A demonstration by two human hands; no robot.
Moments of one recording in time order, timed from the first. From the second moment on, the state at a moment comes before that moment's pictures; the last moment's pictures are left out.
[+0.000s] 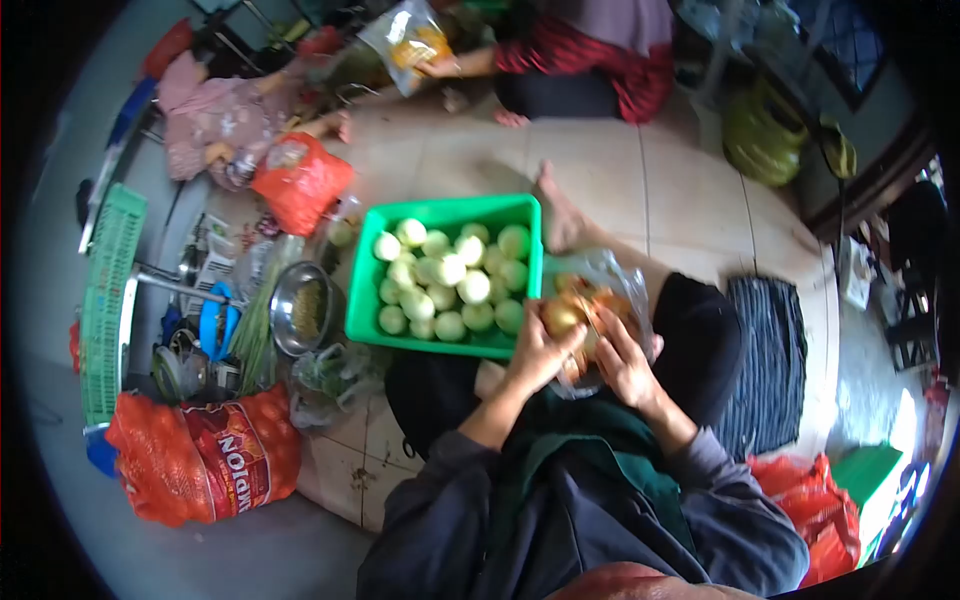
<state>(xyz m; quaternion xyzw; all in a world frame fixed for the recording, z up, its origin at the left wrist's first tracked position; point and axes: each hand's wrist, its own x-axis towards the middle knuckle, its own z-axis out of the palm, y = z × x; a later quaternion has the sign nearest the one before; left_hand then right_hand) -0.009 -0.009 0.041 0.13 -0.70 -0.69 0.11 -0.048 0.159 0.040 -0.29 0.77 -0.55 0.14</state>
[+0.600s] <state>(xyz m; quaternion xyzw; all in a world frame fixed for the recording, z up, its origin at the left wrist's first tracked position) -0.007 -0.004 0.031 0.15 -0.74 -0.64 0.15 -0.045 0.155 0.076 -0.14 0.60 -0.70 0.35</state>
